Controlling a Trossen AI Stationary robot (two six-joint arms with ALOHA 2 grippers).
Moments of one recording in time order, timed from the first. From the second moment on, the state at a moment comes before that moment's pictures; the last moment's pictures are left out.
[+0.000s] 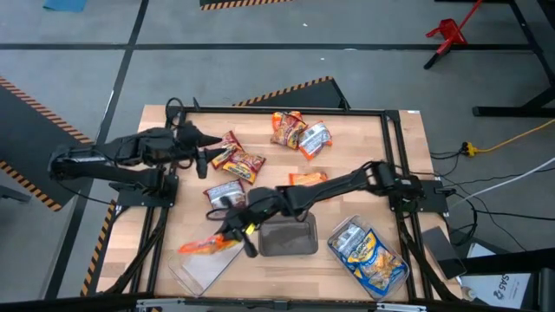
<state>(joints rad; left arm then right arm) 0.07 0.63 0.75 -0.41 -0.32 -0.29 0.23 2.30 1.95 0.25 -0.38 0.07</state>
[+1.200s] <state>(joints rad) 0.07 0.56 0.75 -0.50 -0.39 -0.31 0.19 2.55 2.18 -0.03 -0.31 0.20</state>
